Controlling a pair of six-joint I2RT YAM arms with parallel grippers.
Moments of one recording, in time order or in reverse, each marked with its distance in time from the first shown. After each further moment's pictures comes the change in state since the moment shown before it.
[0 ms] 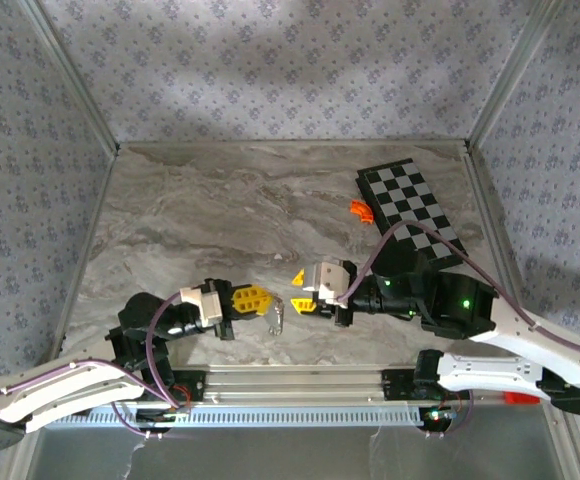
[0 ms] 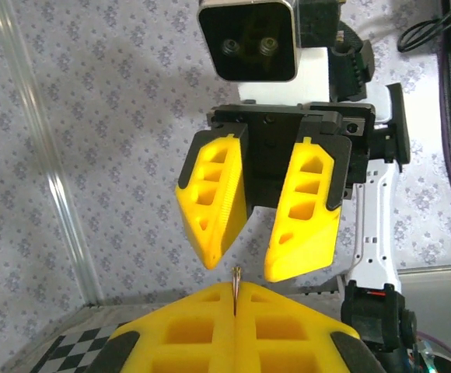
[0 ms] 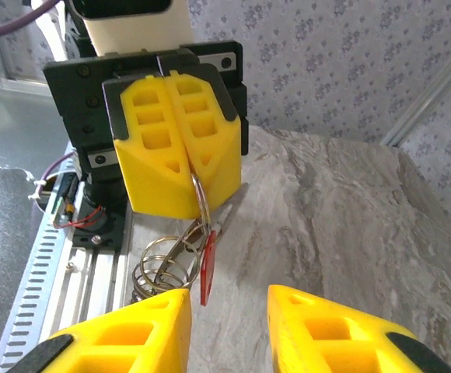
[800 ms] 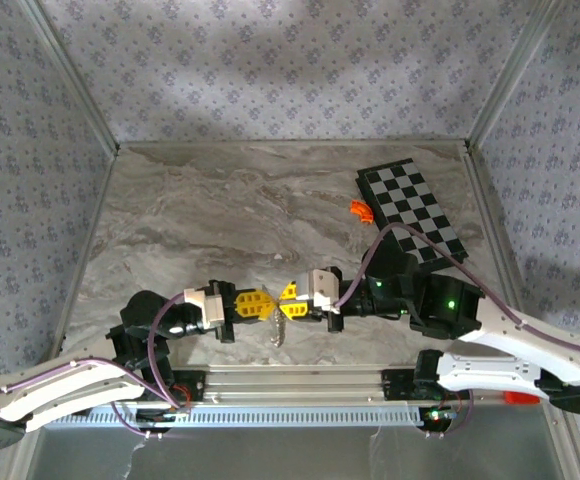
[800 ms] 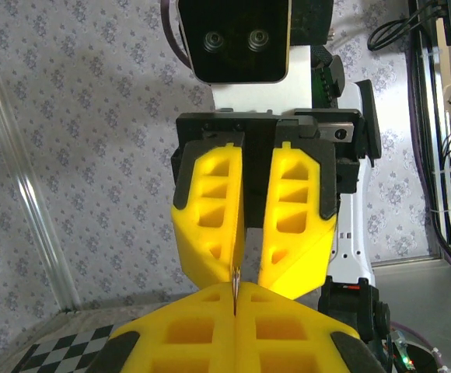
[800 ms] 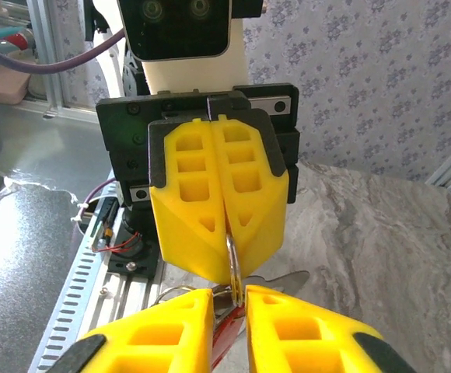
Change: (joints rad) left arm 0.000 0.018 0.014 -0.014 0.059 -0.004; right arm 0.000 0.019 -0.061 0.127 -0.137 0.003
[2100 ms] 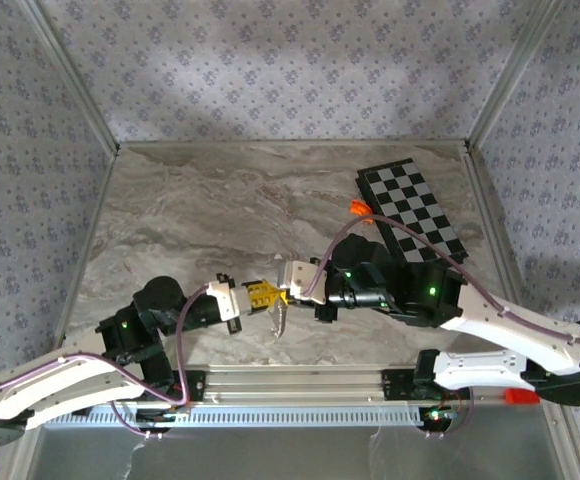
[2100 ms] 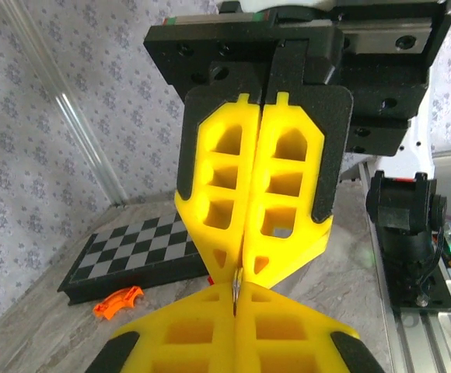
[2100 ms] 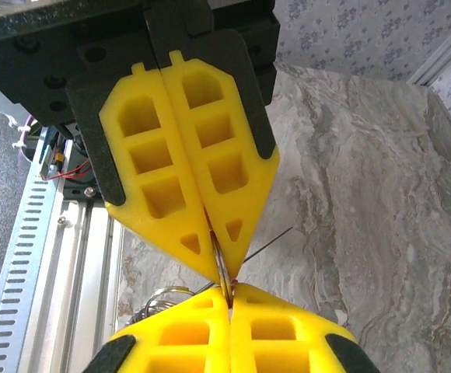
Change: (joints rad) left arm 0.000 0.032 0.161 -0.421 -0.156 0.158; right arm -0.005 0.130 0.132 -0.227 0.169 -0.021
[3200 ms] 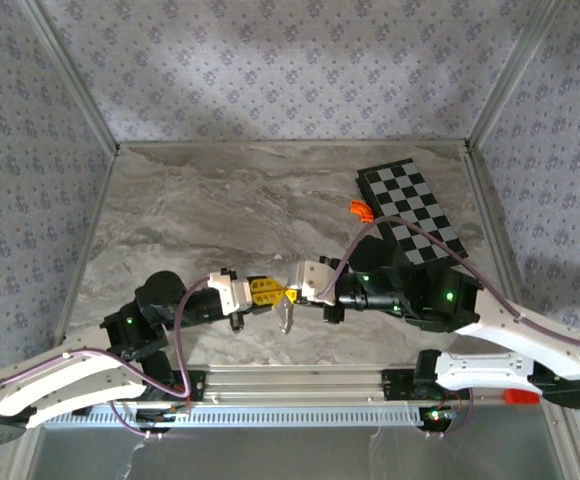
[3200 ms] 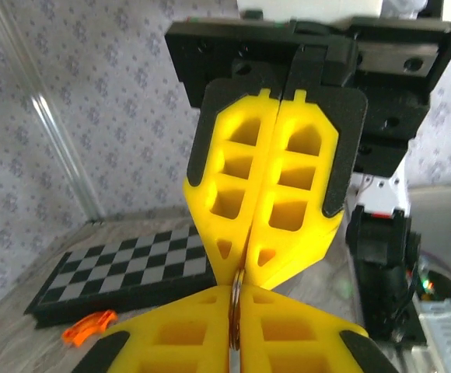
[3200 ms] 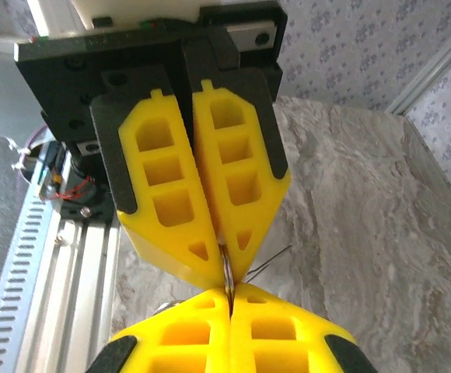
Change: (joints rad) left arm 0.006 0.081 0.061 0.002 0.049 -0.058; right arm 0.019 -0.042 0.007 0.001 0.033 -0.009
